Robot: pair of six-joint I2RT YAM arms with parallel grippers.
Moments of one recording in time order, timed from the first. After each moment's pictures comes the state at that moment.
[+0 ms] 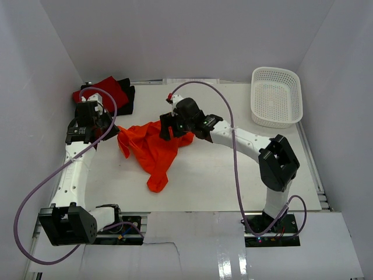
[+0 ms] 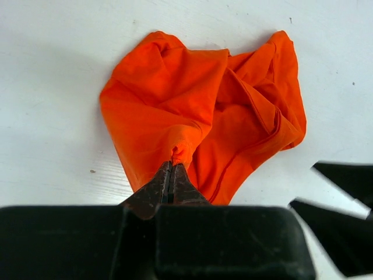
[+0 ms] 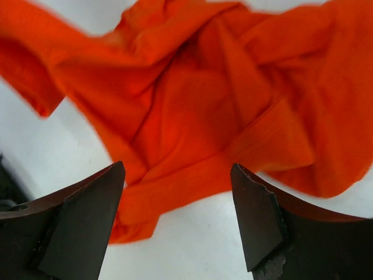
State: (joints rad) left arm 0.05 1.17 1.12 -0.68 0.12 -0.40; right arm 0.89 1.82 1.44 -0.24 -0.16 0.35
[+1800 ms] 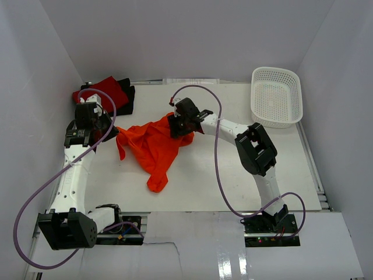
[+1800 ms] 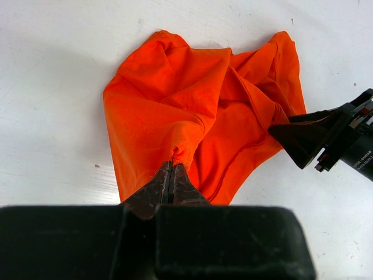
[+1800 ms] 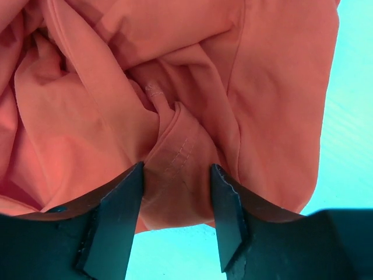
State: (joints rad) left arm 0.05 1.13 1.12 -0.71 0.09 -0.40; right arm 0.76 2.14 1.66 -0.34 -0.12 0.25
